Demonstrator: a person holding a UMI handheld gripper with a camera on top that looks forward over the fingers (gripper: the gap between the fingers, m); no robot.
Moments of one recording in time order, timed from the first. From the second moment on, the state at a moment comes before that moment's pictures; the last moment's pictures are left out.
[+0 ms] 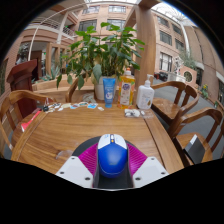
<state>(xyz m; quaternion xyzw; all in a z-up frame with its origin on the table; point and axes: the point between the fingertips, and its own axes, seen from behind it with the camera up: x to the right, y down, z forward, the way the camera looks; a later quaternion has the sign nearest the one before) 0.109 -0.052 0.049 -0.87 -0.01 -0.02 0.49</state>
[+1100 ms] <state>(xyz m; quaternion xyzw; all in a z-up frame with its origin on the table) 0.075 -0.259 0.164 -0.86 0.01 -0.05 0.51</state>
